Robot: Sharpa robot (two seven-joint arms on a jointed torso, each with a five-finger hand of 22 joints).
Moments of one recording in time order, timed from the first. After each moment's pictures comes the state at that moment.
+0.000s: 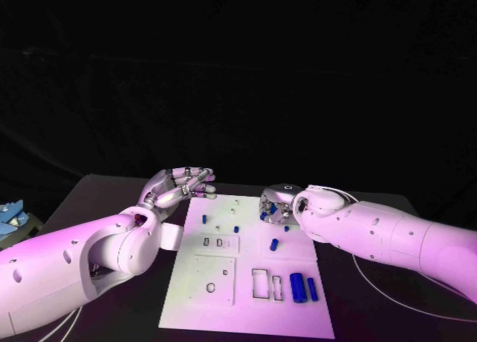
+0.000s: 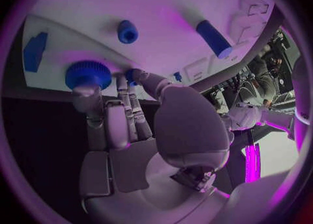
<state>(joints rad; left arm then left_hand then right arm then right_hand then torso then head) 1.12 -0.87 0.01 1.61 -0.05 -0.37 0.47 1.41 -0.17 0.39 0.26 0.26 0.88 0.22 0.25 0.16 1.05 0.17 0.07 0.06 1.08 0.11 0.33 0.30 0.17 0.98 0.19 0.52 0.23 1.20 -0.47 -0.14 0.99 -1.53 -0.21 0.00 1.24 -0.12 0.59 -0.08 0.13 0.99 0.16 0.20 0.33 1.12 0.09 0.18 0.14 1.47 0.01 1.37 1.16 0.14 1.25 0.12 1.14 0.92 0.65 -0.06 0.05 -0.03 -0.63</state>
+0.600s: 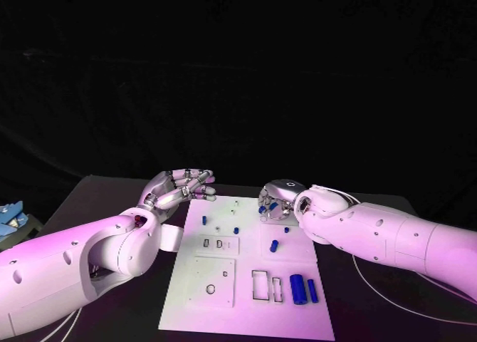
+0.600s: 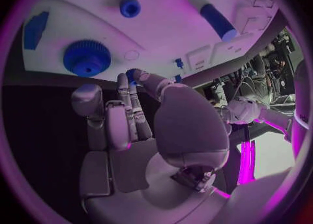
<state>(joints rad) 1.12 -0.87 0.01 1.61 -0.05 -0.37 0.46 1.41 -0.17 0.40 0.26 0.26 0.87 0.22 0.25 0.16 1.04 0.17 0.07 0.06 1.08 0.11 0.33 0.30 0.17 0.98 0.19 0.53 0.23 1.20 -0.49 -0.14 1.03 -1.51 -0.33 0.00 1.24 -0.10 0.61 -0.07 0.13 1.02 0.15 0.23 0.35 1.16 0.08 0.20 0.15 1.47 0.01 1.39 1.17 0.14 1.26 0.11 1.16 0.95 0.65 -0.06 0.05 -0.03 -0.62</state>
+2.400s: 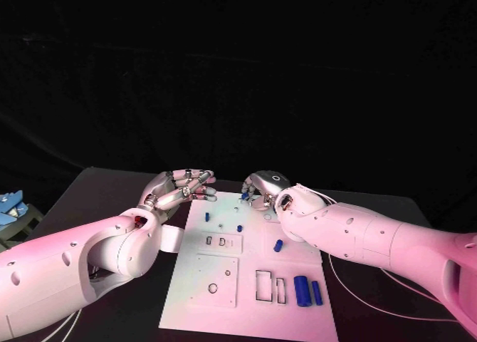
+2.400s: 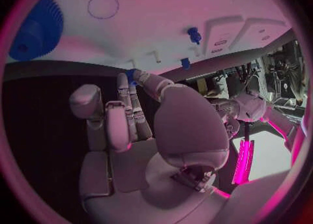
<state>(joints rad) 1.13 -0.87 0.02 1.62 -0.05 -0.37 0.46 1.41 -0.17 0.40 0.26 0.26 0.87 0.22 0.25 0.16 1.04 0.17 0.07 0.06 1.08 0.11 0.33 0.31 0.17 0.98 0.19 0.53 0.23 1.19 -0.34 -0.13 0.90 -1.48 -0.52 -0.01 1.24 -0.10 0.61 -0.07 0.13 1.01 0.15 0.23 0.36 1.16 0.08 0.20 0.14 1.47 0.01 1.40 1.18 0.12 1.27 0.11 1.18 0.97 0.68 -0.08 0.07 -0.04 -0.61</state>
